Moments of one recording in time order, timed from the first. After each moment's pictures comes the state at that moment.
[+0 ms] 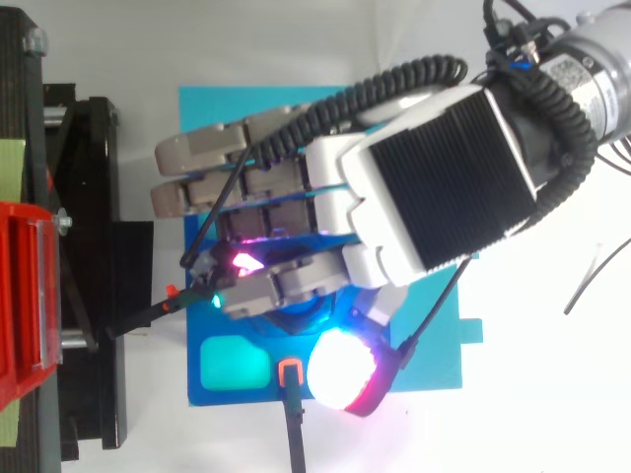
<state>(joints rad) -0.06 -2.31 -1.17 -2.56 -2.16 -1.56</state>
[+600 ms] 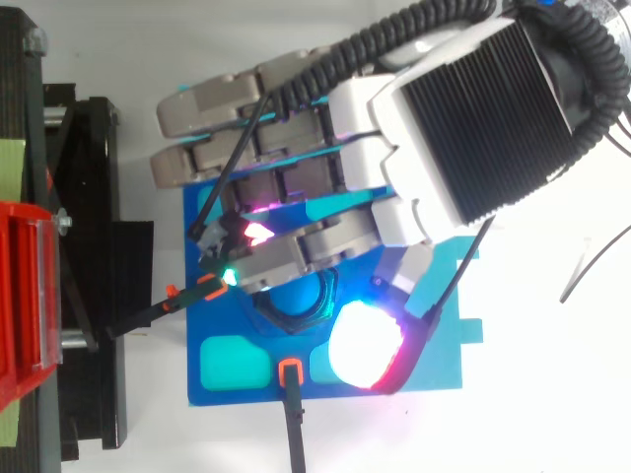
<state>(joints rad) -0.10 -2.31 -1.15 -2.48 -2.25 -1.51</state>
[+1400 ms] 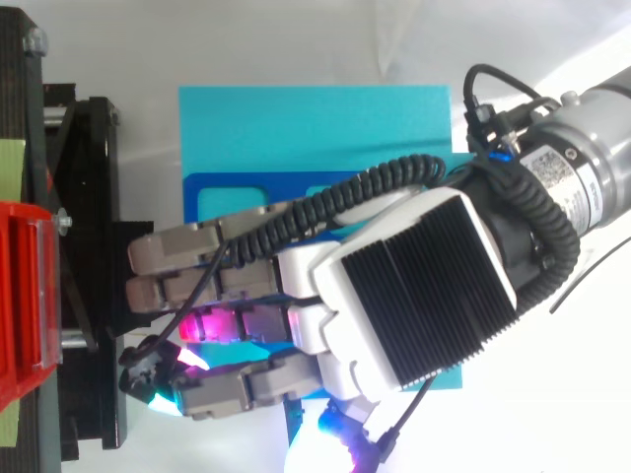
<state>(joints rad) 0.03 -2.31 -1.15 -2.60 -2.08 -1.57</state>
